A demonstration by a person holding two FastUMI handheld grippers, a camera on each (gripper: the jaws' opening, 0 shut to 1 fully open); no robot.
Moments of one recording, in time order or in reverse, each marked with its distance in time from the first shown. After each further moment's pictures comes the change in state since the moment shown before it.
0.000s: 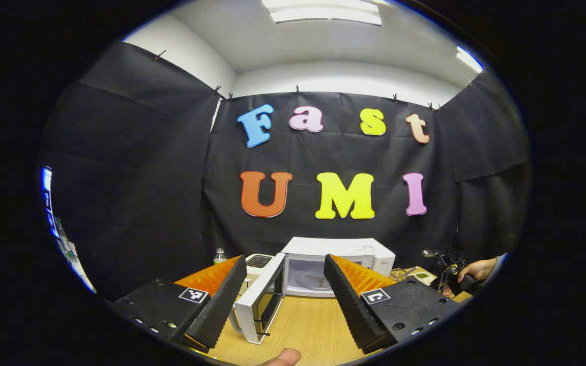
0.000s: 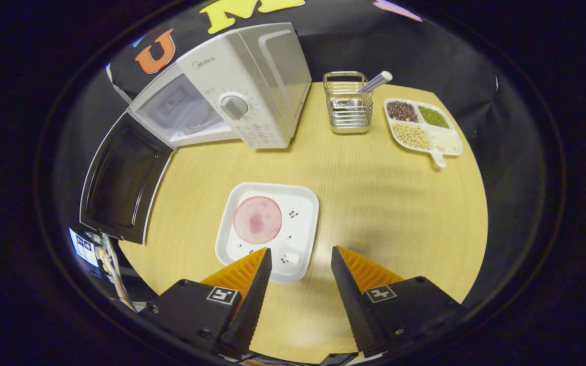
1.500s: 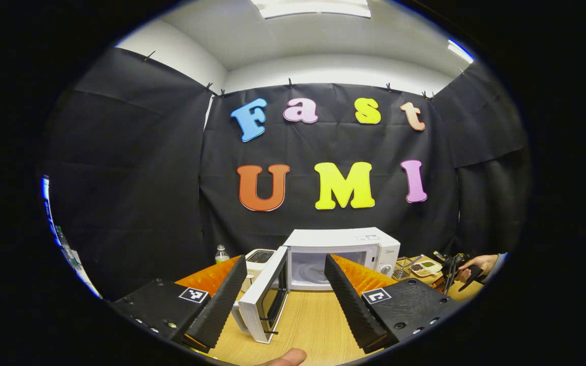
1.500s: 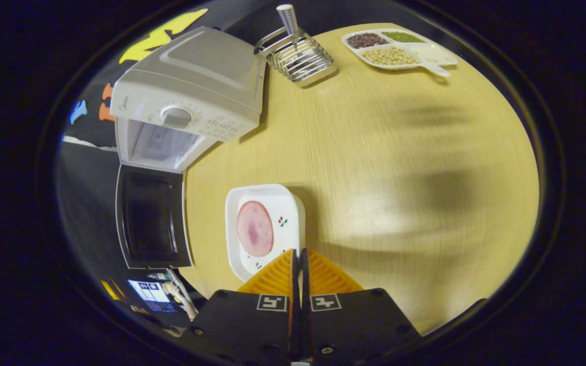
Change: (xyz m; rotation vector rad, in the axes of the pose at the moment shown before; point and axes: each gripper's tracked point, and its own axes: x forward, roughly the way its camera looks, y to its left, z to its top) left arm 0.000 0.001 -0.009 0.046 0.025 -0.026; right arm 0.012 -0.006 -0.027 0.386 0.096 0.281
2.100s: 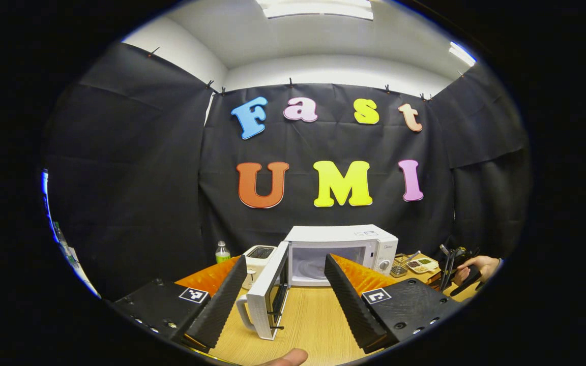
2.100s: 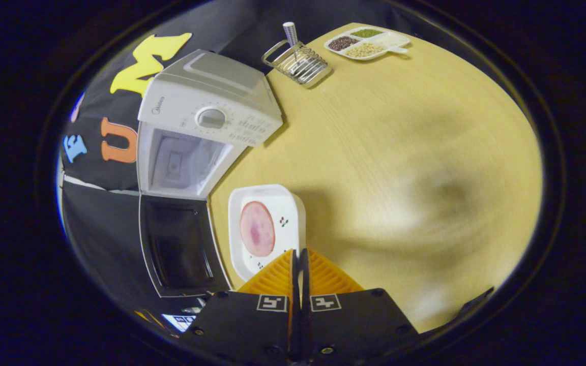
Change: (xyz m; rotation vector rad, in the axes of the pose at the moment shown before) left arm -0.013 0.021 -0.017 -0.025 0.013 -0.025; right arm 0.021 0.090 -0.038 0.224 -0.163 0.082
